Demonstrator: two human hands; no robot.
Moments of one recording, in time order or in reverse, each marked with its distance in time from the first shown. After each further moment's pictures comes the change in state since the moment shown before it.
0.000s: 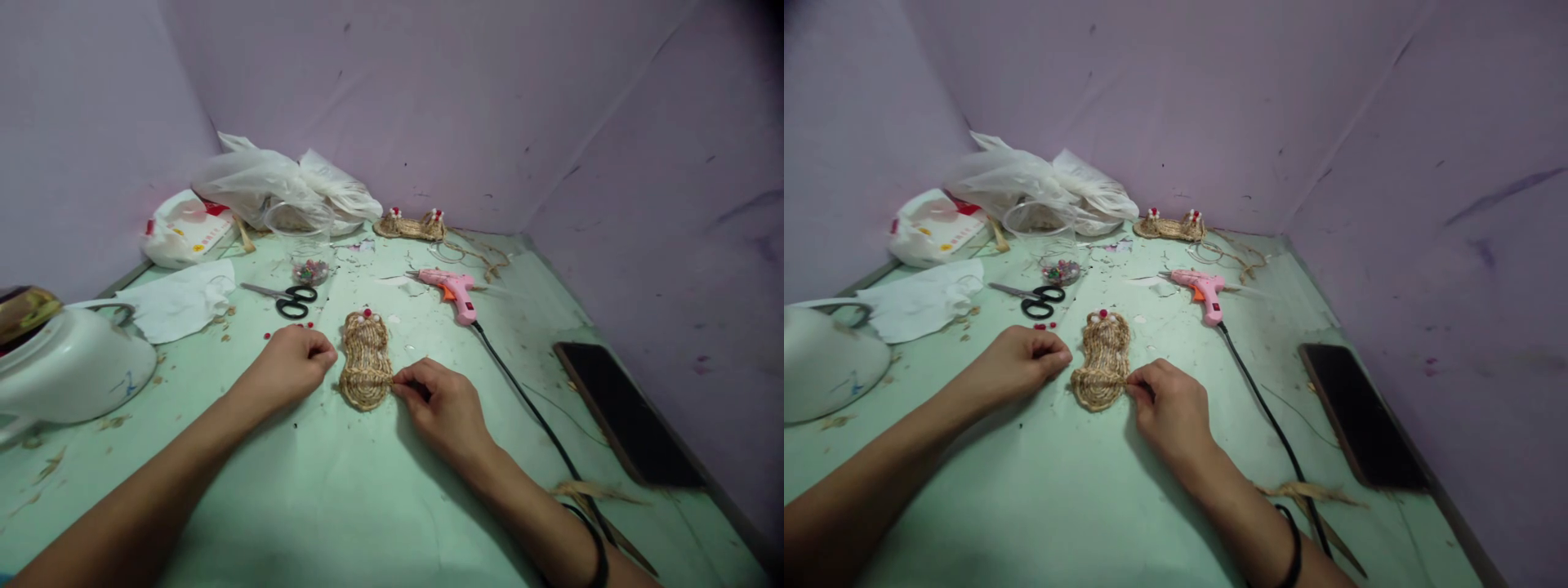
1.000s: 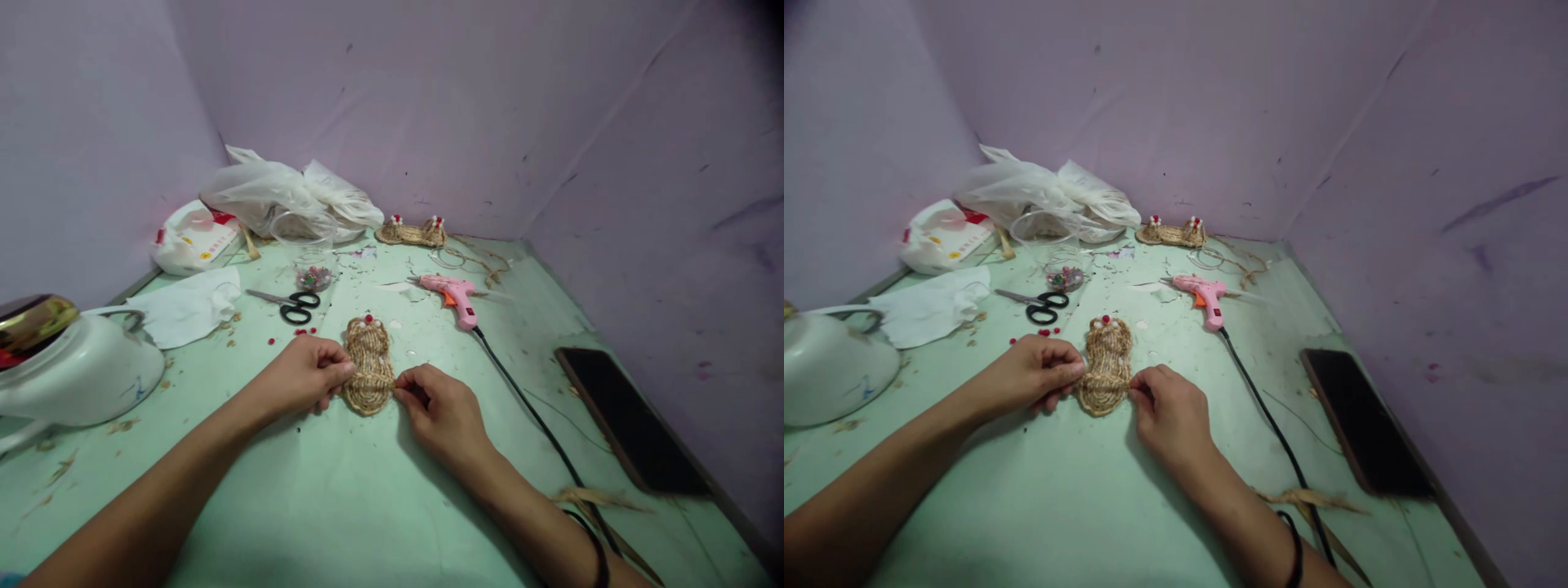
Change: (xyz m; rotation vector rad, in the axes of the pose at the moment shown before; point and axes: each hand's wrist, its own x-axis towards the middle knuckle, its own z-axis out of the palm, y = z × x) left_hand -0.004 0.007 0.000 -0.336 -0.243 -0.072; right_hand -0.001 0.000 0.001 -0.031 -0.020 0.011
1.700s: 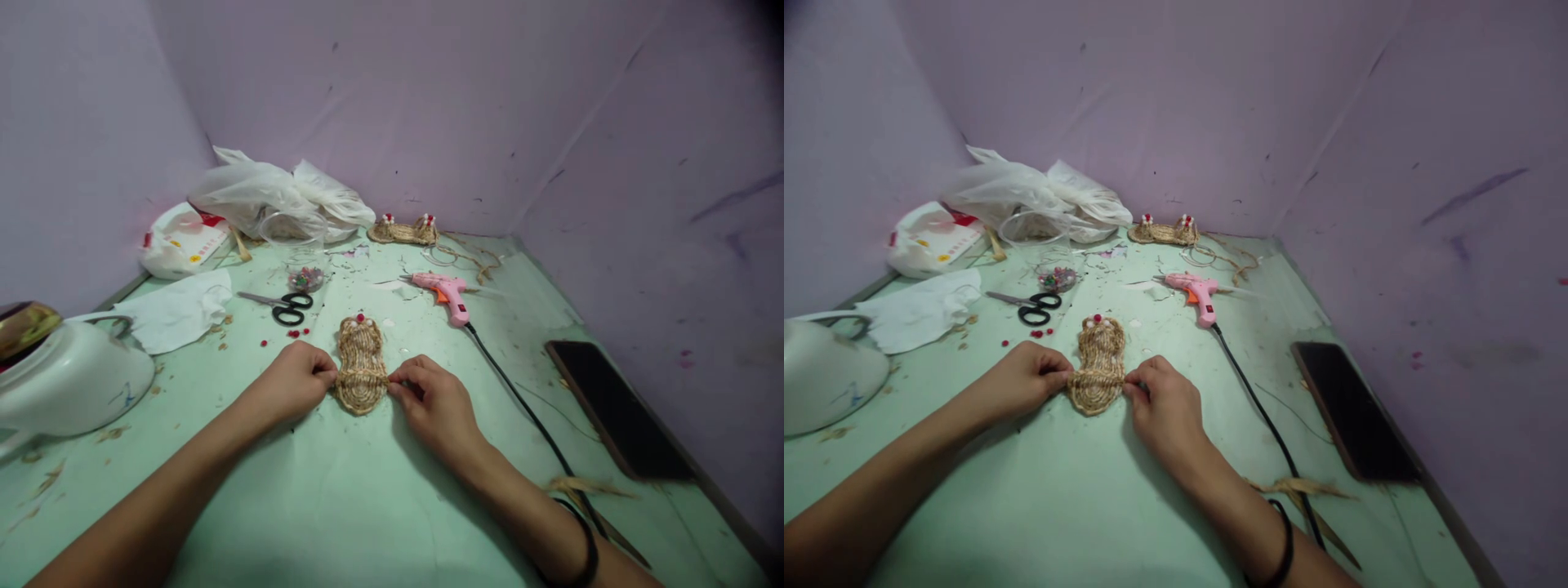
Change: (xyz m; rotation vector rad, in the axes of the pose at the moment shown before) left_hand 0.008 -0.012 0.003 0.294 0.098 0.037; right_hand 0.003 0.003 0.002 0.088 0.015 0.042
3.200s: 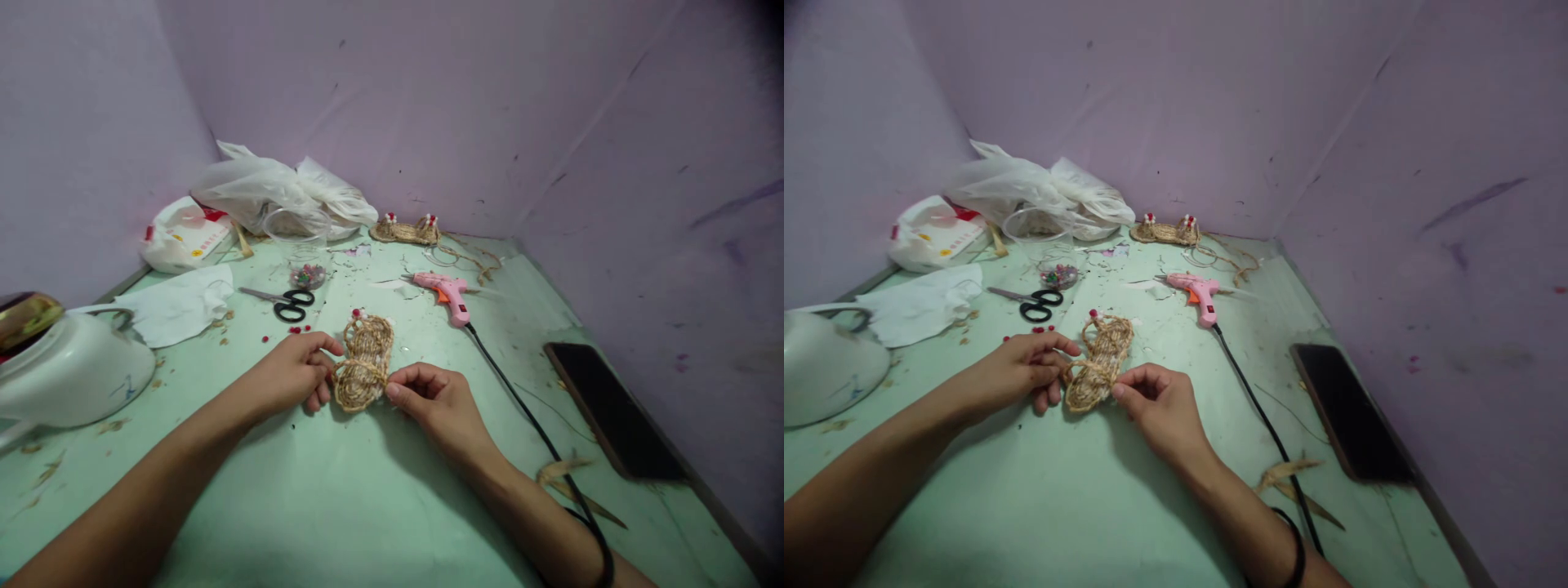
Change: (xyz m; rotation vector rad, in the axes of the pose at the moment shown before) left_hand -0.010 0.010 -0.010 -0.438 -0.129 -0.135; right_hand 0.000 -0.030 -0.013 0.748 -0.095 0.443
